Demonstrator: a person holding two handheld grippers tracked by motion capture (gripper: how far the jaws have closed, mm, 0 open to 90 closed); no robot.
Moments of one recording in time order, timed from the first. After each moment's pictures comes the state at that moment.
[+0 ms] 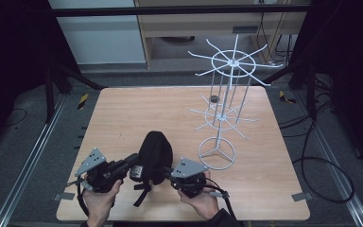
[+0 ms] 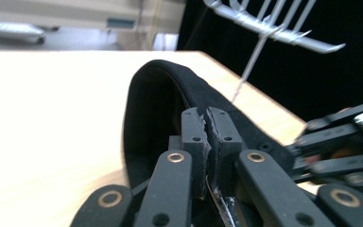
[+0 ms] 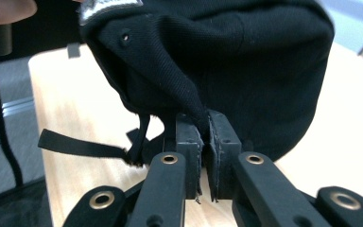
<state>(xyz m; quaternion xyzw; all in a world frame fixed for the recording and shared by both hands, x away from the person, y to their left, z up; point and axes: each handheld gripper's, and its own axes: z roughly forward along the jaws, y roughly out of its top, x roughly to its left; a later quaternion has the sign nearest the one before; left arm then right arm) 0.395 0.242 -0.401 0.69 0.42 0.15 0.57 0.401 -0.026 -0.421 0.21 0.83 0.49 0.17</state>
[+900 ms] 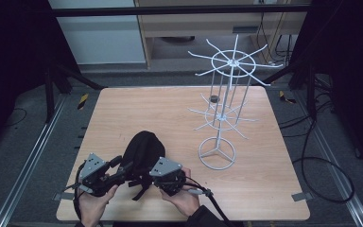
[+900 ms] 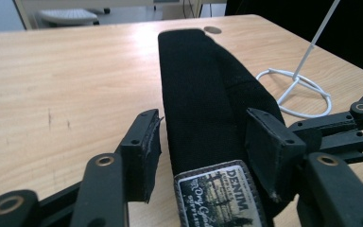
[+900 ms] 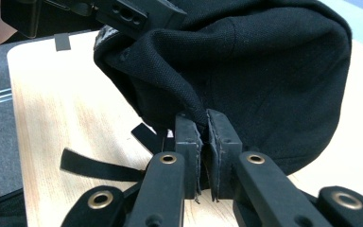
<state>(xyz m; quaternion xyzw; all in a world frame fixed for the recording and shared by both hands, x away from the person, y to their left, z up) 0.397 0.255 -0.421 0.72 0.44 0.21 0.49 0.411 0.022 -0.433 0.21 0.84 0.46 0.18</state>
